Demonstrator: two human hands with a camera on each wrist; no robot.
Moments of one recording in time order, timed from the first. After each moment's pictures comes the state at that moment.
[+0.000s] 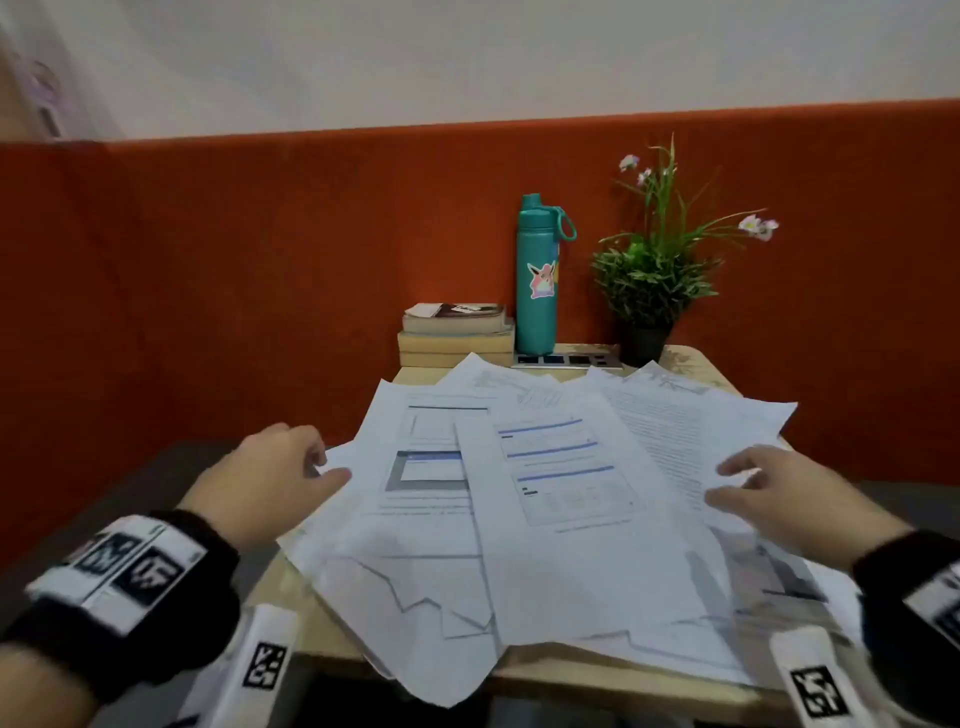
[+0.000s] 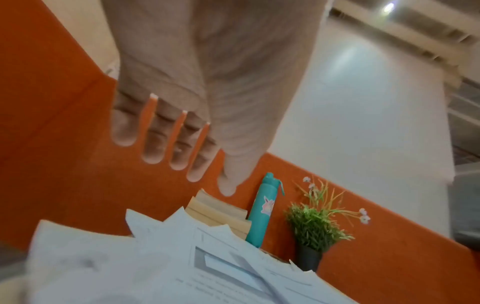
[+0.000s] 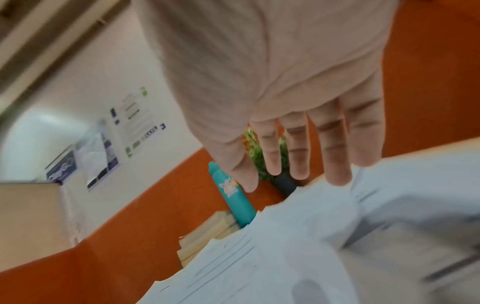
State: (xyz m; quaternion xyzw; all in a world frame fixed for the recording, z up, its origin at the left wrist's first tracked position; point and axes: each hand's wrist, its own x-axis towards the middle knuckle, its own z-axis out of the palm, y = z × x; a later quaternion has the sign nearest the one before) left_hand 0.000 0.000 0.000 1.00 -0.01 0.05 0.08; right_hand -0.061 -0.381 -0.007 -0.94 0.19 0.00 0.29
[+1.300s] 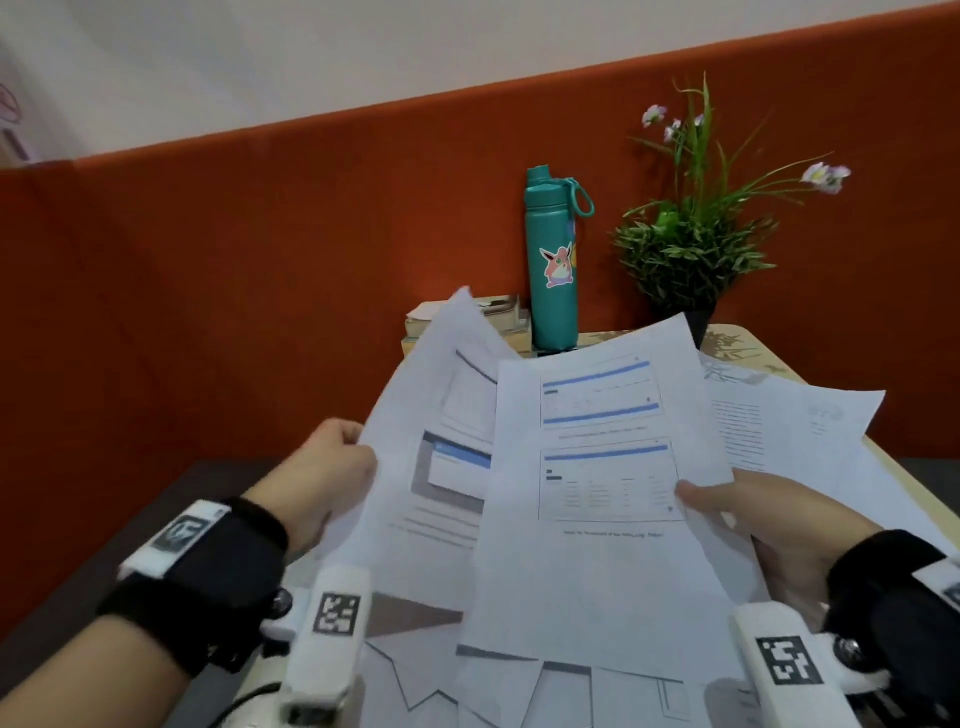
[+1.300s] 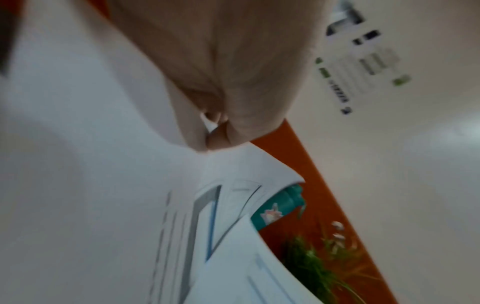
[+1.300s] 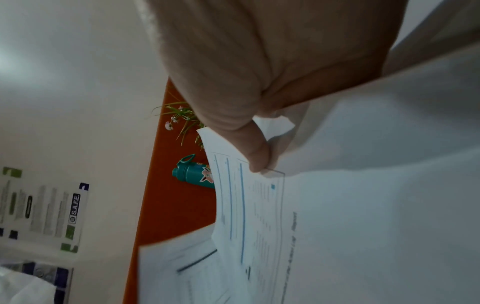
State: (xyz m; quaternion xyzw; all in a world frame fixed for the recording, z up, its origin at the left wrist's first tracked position) left_hand 0.071 -0.041 -0.001 0.86 0.10 -0.07 0.49; right_hand 0.035 -0.380 -0.080 -0.73 0.22 0.12 0.63
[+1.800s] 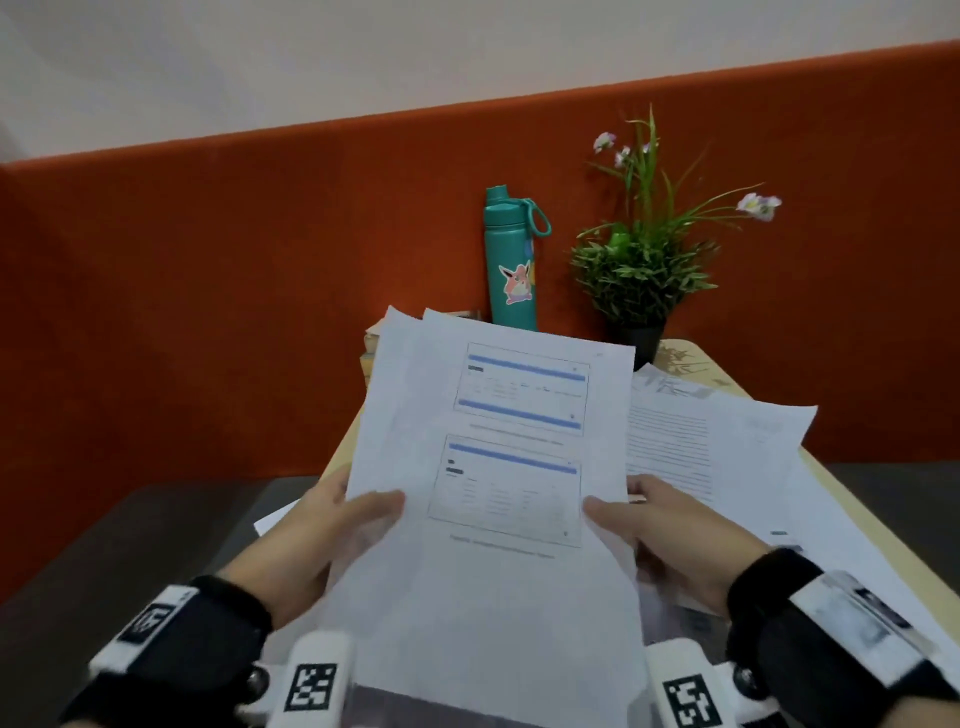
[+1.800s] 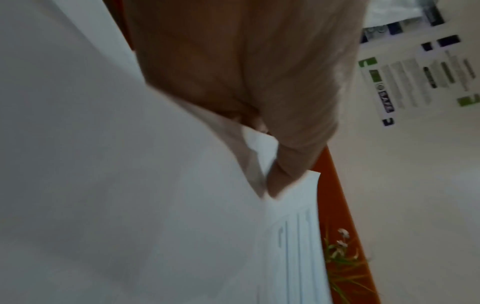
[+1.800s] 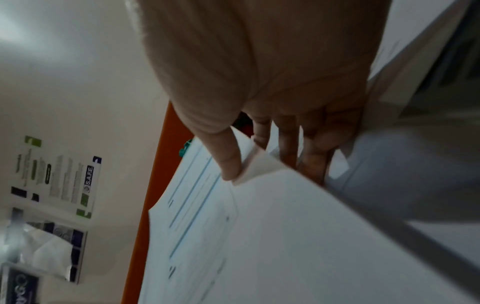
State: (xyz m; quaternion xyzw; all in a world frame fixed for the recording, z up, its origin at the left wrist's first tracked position) left_hand 0.060 -0.065 -0.029 0.73 -0.03 -0.16 0.67; right_hand 0.037 -0.352 -0.081 -0.73 0.13 0.10 0.66
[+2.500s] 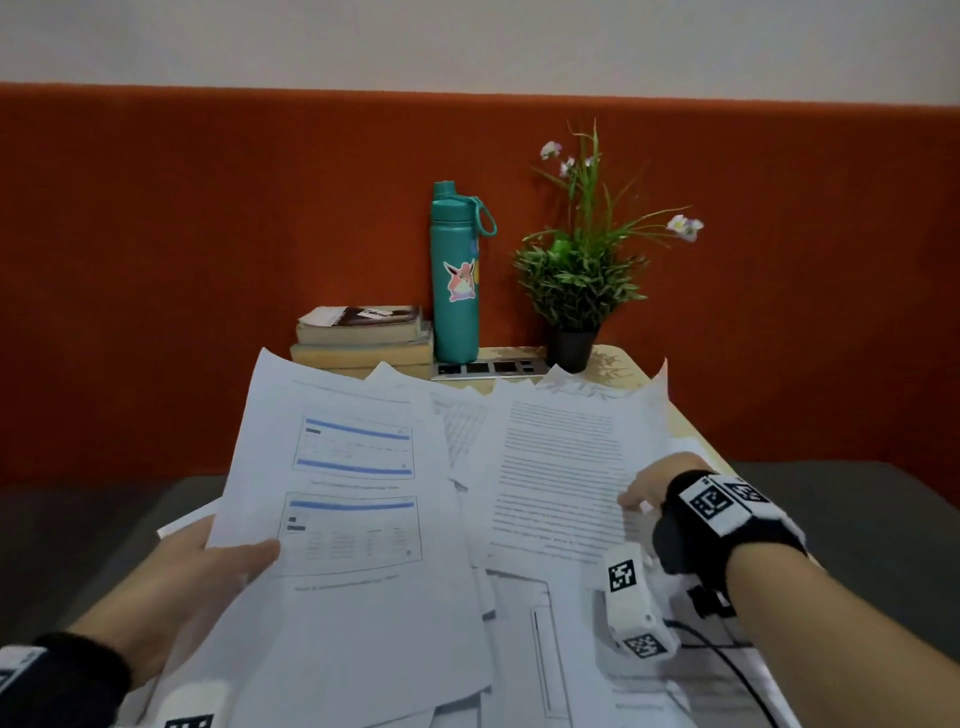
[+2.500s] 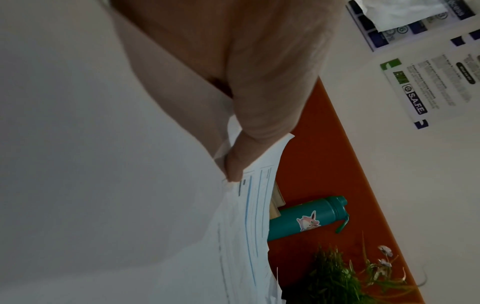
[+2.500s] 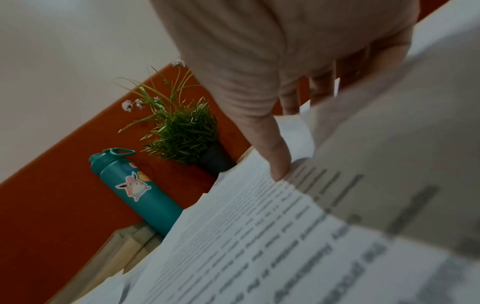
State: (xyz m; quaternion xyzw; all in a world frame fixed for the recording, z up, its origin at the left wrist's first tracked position) left_hand 0.068 -0.023 -0.063 0.76 0.10 -0.14 0.63; right_hand 0.108 -0.476 -0.114 -0.87 0.39 0.14 0.28
